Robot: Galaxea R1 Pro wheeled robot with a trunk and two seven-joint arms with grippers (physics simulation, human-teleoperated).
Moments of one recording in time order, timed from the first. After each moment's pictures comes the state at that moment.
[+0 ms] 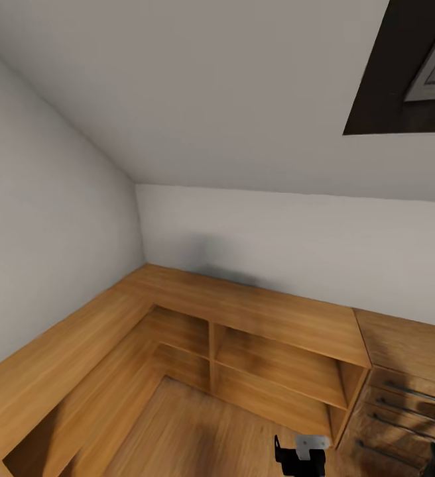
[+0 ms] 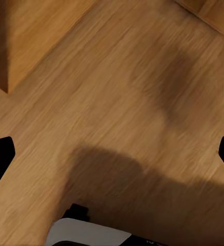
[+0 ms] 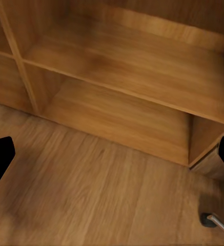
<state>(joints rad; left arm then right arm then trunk) -0.20 0.00 -0.54 -0.34 0.75 -0.22 0.27 -0.46 0.07 0.54 0.02 -0.44 -0.61 -0.20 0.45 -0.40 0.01</state>
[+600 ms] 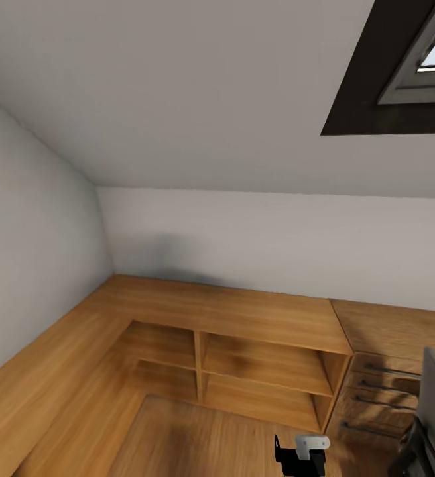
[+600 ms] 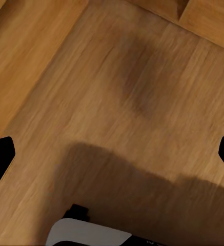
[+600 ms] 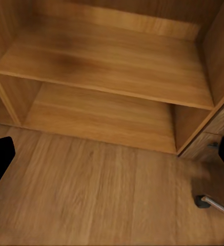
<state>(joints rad) -0.20 0.01 -0.53 -0.34 0.75 -0.22 0.27 -0.46 0.07 0.54 0.02 -0.44 -0.61 -0.20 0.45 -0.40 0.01</state>
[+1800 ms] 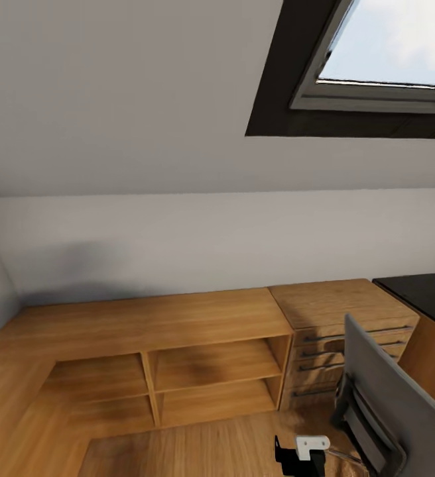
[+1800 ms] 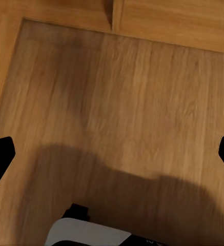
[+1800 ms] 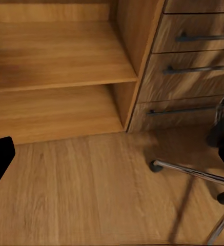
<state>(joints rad) -0.20 0.00 -0.54 -0.34 0.75 -0.22 0.27 -0.46 0.07 0.54 0.02 -0.44 -0.61 -0.20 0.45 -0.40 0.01</state>
